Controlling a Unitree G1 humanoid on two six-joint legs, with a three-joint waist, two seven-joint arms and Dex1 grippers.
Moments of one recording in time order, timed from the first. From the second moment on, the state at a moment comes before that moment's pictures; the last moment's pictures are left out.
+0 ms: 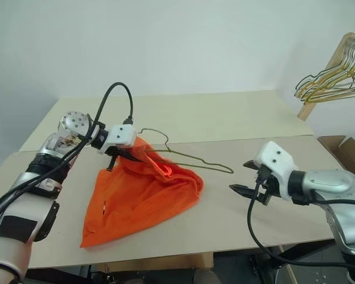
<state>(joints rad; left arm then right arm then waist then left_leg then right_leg) -1.00 0.62 -0.34 0.72 0.00 -0.15 -1.49 -0.10 -0.90 -0.31 -0.49 0.45 0.79 0.94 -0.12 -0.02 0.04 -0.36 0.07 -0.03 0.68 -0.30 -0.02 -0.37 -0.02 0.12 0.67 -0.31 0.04</state>
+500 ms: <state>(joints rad) -1.00 0.59 -0.24 0.71 -0.01 -0.05 -1.42 0.30 -0.65 -0.35 -0.59 0.44 0.66 0.82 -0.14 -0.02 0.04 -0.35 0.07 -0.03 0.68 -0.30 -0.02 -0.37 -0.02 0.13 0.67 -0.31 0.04</state>
